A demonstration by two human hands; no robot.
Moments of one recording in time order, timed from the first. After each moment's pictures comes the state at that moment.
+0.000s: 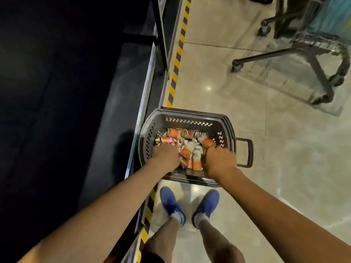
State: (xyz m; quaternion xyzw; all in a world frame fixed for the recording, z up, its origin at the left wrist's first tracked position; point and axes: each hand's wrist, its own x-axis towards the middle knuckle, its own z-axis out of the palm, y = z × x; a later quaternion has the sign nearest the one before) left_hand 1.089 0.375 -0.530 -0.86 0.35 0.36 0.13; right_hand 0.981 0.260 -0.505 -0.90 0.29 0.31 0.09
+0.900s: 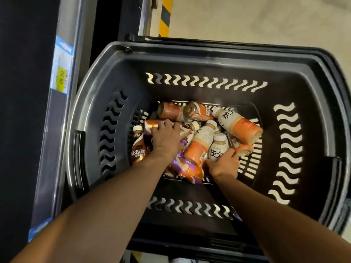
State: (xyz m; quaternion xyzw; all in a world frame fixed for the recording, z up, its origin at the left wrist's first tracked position) left_hand 1.163 0.334 -1.041 -0.88 0.36 0.29 0.14; right_hand 1.001 0.253 -1.061 -0.65 0.65 0.22 0.32
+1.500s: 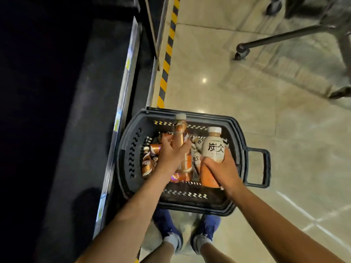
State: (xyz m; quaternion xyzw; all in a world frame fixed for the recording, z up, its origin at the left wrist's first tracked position) left_hand 1.125 0.309 -0.700 -0.76 -0.06 0.43 -0.48; right_hand 0.999 0.201 -0.713 -0.60 0.52 0.03 0.61
